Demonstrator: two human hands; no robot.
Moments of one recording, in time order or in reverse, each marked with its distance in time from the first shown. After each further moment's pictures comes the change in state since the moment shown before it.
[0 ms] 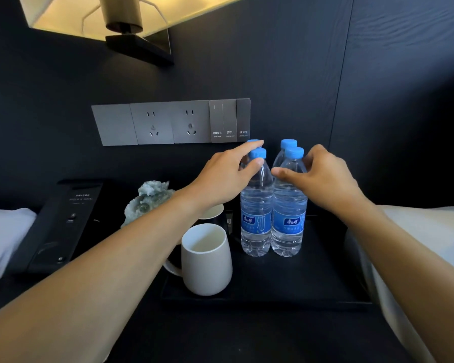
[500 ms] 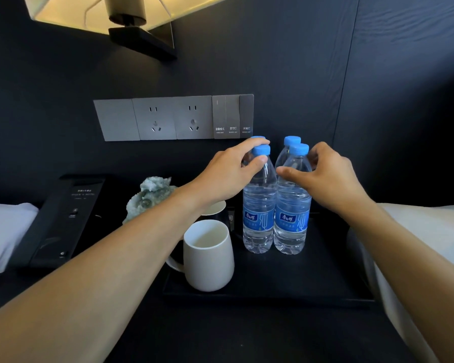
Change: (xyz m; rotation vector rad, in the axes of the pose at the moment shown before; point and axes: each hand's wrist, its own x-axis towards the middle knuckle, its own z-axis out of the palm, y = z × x) left_hand -0.004 0.000 0.000 -0.111 -0.028 -0.018; right_hand -0.002 0.005 0.005 0.069 0.024 -0.025
